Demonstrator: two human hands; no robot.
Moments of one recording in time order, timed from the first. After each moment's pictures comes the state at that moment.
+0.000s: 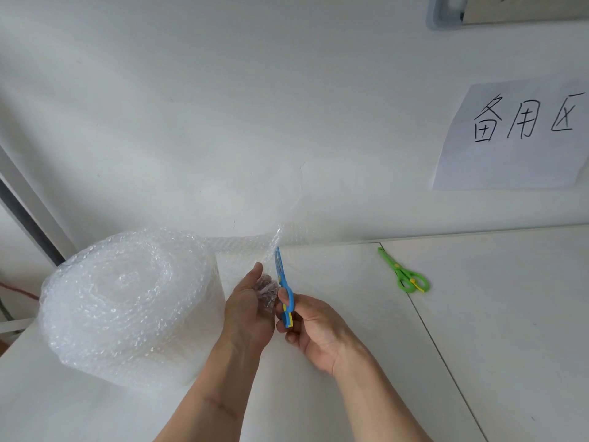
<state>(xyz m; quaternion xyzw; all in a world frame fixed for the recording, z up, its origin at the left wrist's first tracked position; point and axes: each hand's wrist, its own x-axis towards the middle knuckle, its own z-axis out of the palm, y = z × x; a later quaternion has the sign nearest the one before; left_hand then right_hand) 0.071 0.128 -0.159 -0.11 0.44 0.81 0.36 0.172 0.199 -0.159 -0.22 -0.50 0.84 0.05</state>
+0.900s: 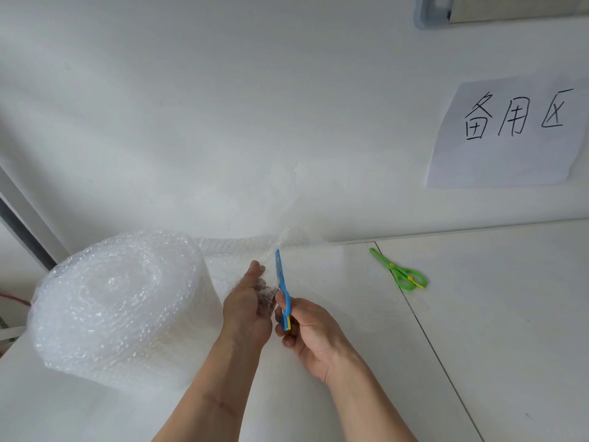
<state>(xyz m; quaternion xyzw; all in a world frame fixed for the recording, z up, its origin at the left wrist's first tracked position) 0.077 0.140 -0.152 -0.11 0.47 0.83 0.27 0.175 0.198 -0.169 -0.24 -0.48 0.84 0.09</state>
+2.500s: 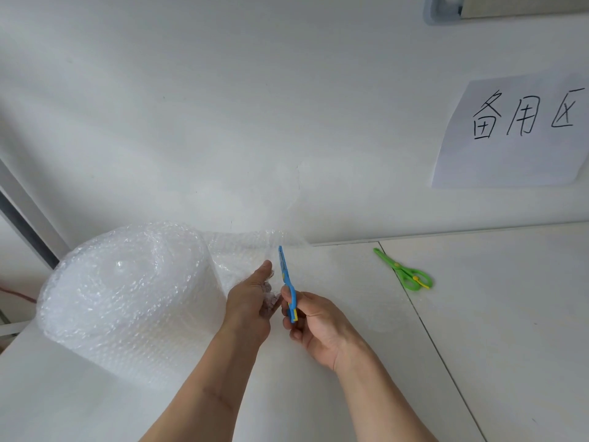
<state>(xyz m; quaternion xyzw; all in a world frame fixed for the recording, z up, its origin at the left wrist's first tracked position) 0.070 0.139 -0.152 -0.10 0.55 0.78 0.29 0.169 0.213 -0.166 -0.25 -0.50 0.83 0.07</state>
